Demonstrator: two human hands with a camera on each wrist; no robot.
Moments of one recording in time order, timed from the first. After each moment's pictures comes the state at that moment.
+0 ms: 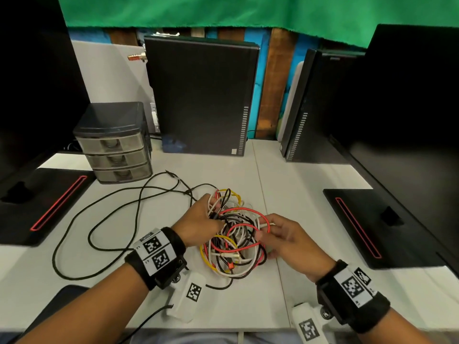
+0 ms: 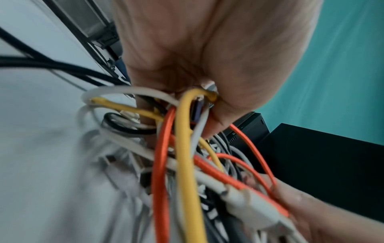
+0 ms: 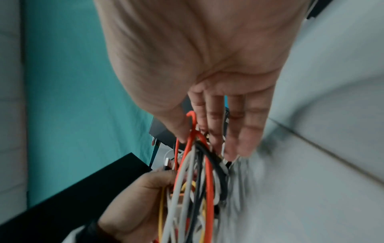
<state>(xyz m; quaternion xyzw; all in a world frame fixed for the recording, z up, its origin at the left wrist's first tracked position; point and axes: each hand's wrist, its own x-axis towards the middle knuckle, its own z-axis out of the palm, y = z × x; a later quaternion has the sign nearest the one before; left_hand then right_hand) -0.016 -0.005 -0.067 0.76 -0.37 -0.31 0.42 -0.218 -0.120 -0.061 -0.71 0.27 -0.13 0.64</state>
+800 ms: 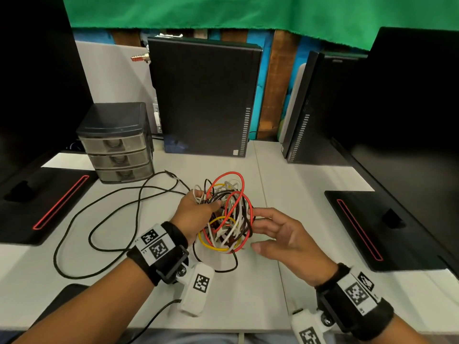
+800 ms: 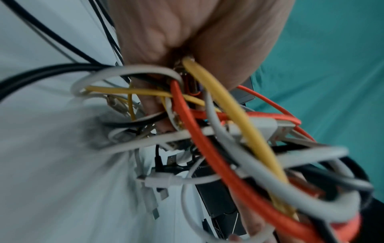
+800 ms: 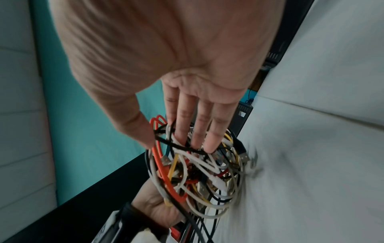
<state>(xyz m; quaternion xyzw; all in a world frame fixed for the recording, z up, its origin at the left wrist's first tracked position) -0.013 -0.014 -0.069 0.67 -0.17 -0.33 0.64 -0.220 -0.111 -0.054 -0.70 0.13 -0.18 0.68</state>
